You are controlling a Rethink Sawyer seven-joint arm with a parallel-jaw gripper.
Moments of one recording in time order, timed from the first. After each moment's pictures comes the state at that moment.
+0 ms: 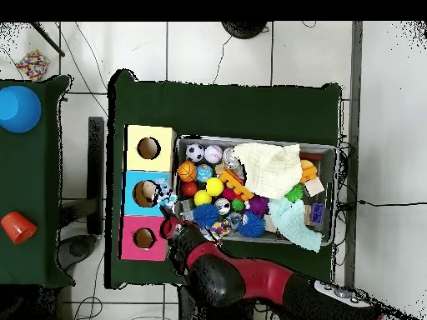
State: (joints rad) arm -0.92 -0.58 0.83 2.46 -0.14 -0.38 1.88
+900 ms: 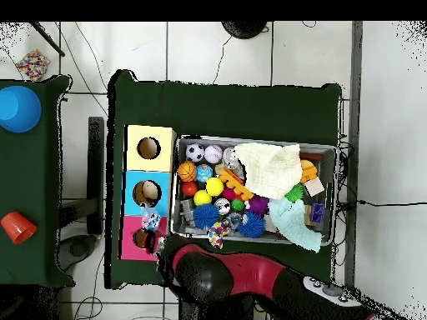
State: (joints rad) arm -0.82 -0.69 0.79 2.44 -0.11 -0.02 1.88
